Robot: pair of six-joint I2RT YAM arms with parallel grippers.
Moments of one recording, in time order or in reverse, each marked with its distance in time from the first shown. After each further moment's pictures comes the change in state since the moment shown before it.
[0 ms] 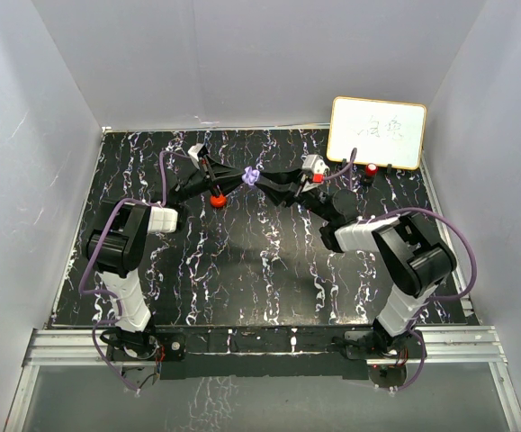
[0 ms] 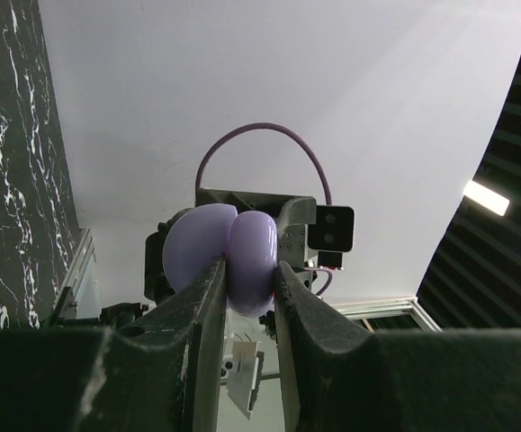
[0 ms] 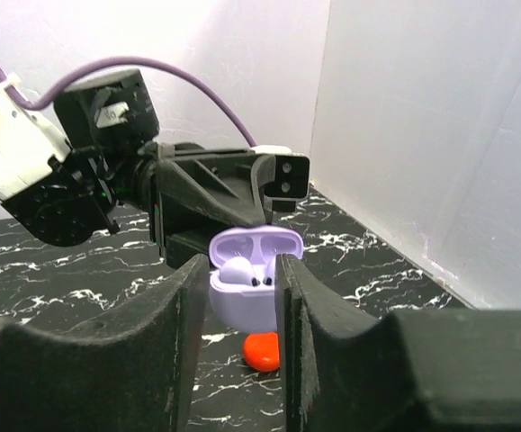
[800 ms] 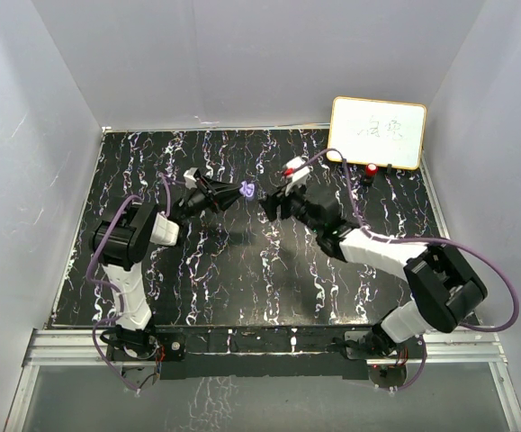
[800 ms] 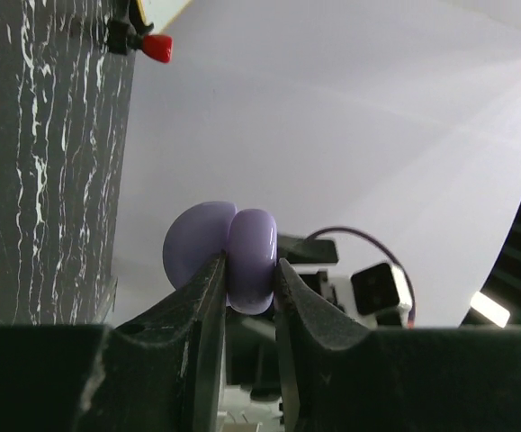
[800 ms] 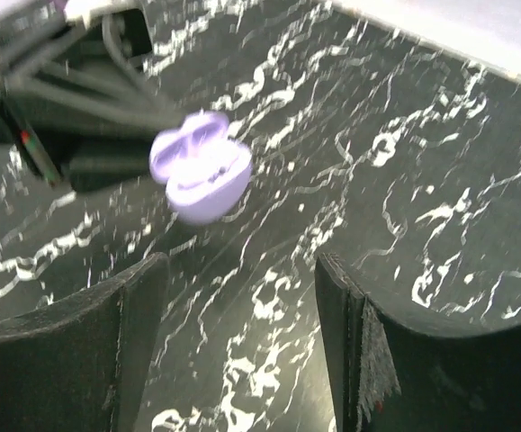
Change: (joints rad) left arm 0.000 0.085 -0.140 -0.019 -0.168 0.071; right arm 0.130 -0.279 0.026 -0.906 0.529 -0.121
